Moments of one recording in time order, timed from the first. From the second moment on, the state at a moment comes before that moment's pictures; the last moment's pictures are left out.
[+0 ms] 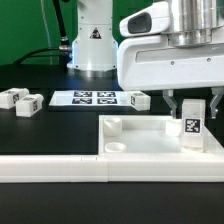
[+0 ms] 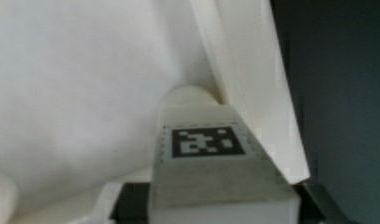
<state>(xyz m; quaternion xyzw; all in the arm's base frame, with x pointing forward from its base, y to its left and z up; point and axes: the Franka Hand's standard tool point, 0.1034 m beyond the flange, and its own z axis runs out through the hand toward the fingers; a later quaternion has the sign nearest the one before) 0.676 0.099 0.076 -0.96 0.28 -0.02 0.08</state>
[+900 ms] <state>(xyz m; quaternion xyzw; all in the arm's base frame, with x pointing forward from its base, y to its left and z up) 0.673 0.098 0.073 -0.82 0.57 0.01 0.11</state>
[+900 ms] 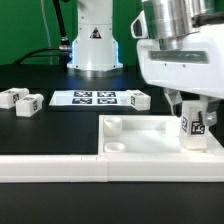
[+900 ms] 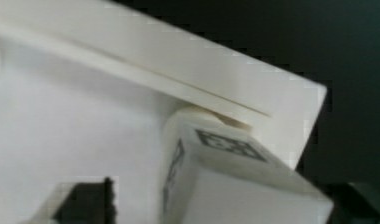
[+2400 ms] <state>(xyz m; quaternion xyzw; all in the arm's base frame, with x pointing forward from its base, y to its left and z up) 0.674 0.098 0.070 -0.99 0.15 -0.03 0.06</state>
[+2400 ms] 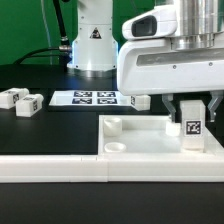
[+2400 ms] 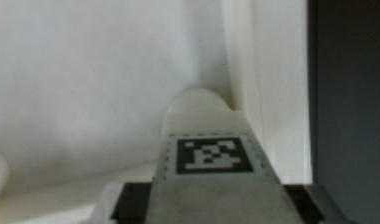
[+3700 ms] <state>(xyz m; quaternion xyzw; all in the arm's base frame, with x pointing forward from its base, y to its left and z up) 0.673 0.101 0.067 -0.80 0.58 0.02 0.11</state>
